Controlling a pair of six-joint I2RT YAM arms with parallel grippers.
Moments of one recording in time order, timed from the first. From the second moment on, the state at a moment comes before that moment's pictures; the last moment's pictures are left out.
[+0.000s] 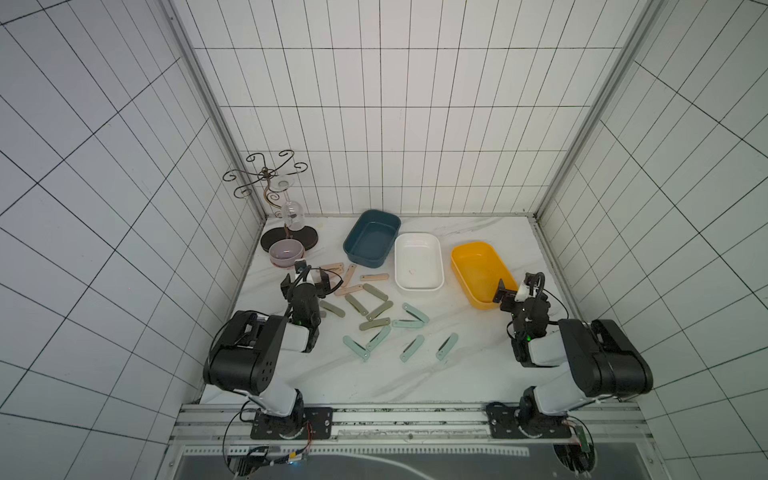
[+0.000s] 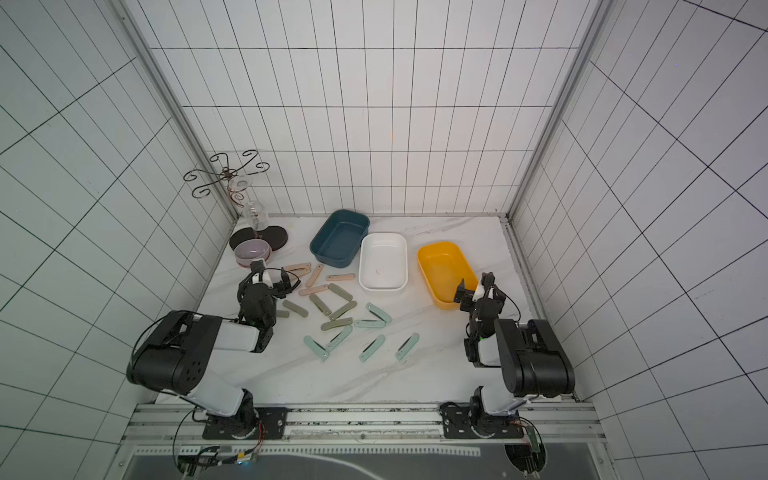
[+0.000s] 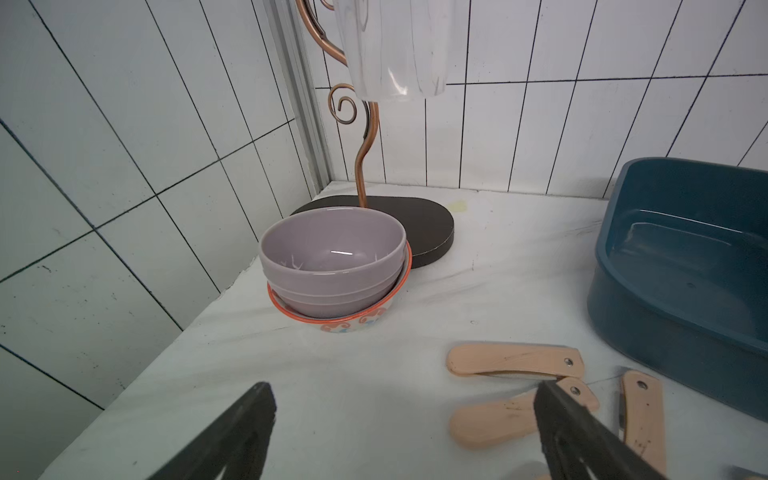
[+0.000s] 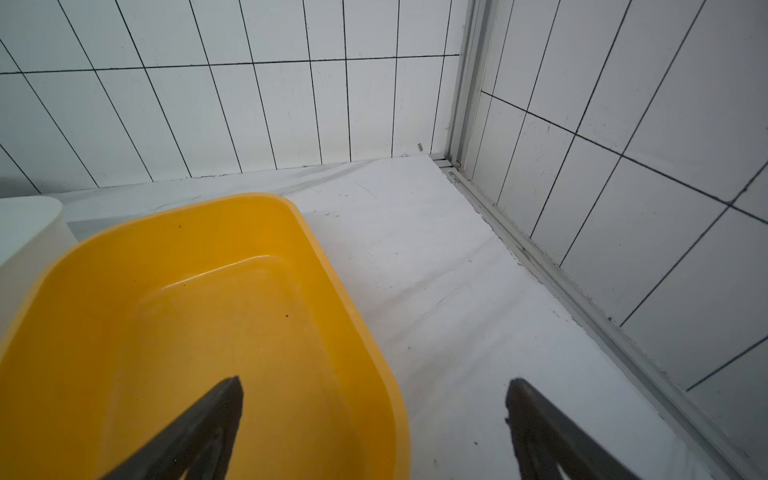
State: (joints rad) left arm -0.14 1.59 0.35 1.03 -0.43 -0.03; right arm -0.01 1.55 0.18 1.19 0.23 0.04
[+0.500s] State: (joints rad) left arm -0.14 1.59 0.35 1.03 -0.42 -0.03; right arm -0.01 1.55 0.18 1.19 0.23 0.04
